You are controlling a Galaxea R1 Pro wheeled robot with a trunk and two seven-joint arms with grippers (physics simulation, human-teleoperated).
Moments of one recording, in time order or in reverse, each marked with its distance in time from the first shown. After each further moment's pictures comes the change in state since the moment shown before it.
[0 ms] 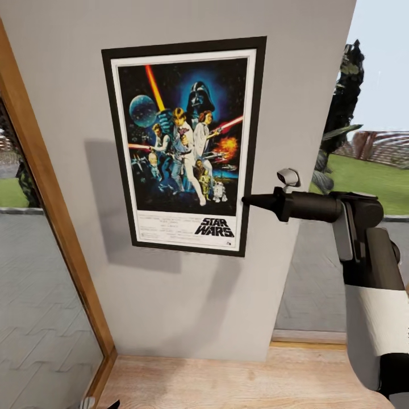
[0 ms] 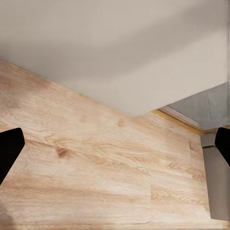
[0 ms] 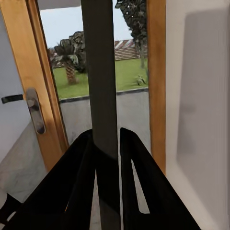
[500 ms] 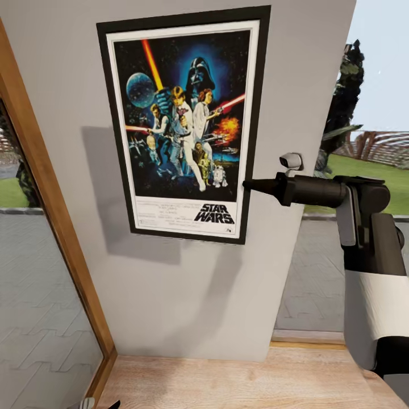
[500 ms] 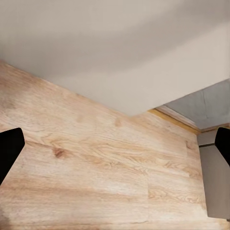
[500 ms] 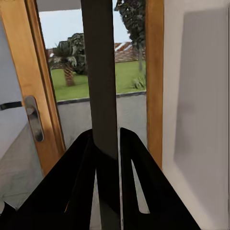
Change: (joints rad) left arm 0.000 0.001 -0.001 0.001 0.000 0.001 -0.019; right arm -0.085 0.004 0.001 0.009 0.000 0.053 -0.016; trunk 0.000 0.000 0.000
